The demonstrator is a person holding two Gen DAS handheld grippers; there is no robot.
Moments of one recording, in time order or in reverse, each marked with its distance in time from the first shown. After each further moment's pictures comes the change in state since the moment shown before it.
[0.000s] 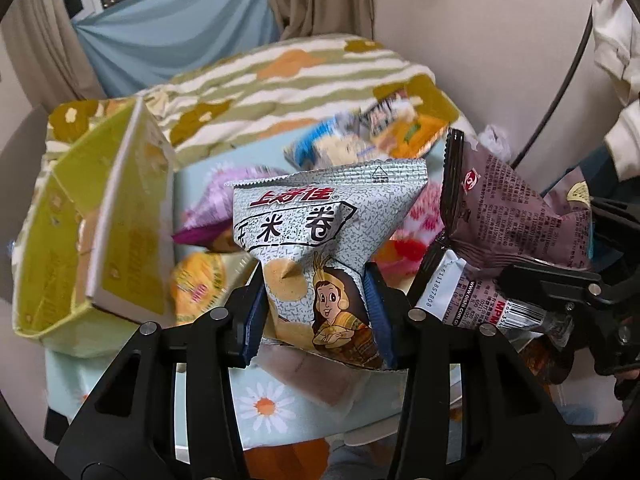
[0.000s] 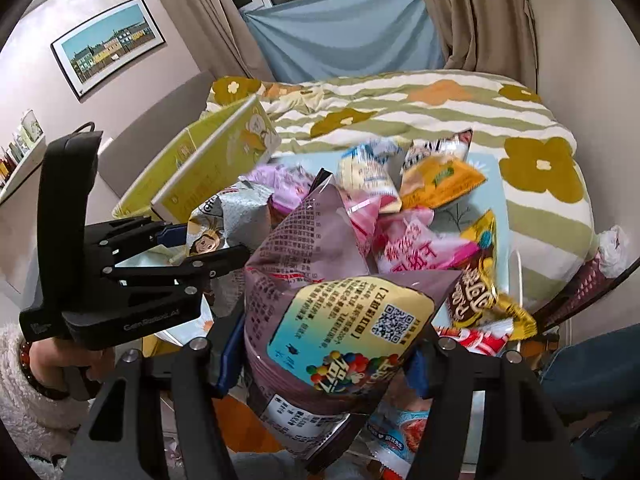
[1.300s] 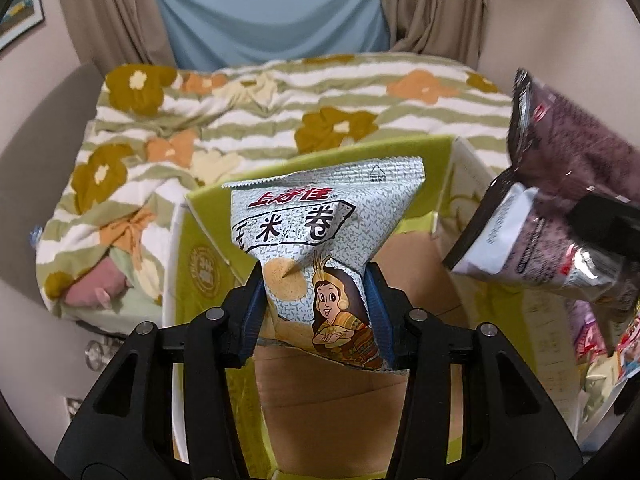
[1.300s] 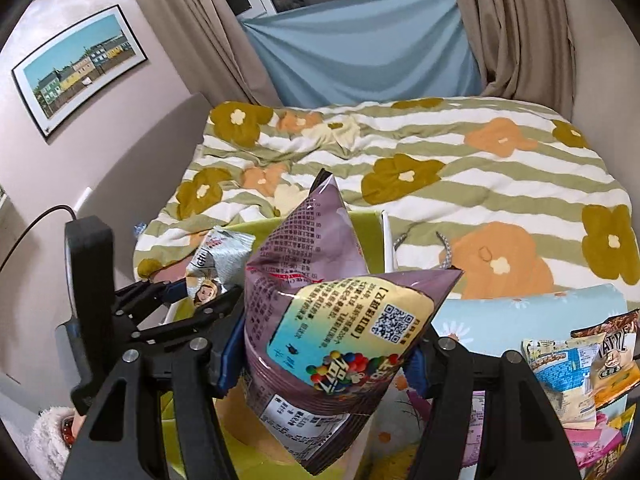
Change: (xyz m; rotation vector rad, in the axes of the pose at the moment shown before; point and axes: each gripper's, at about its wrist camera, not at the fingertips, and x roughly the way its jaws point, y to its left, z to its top) left arm 0.078 0.359 0.083 -0.164 0.028 0.096; right arm 0.200 0.193 0.244 0.063 -0.030 -0.051
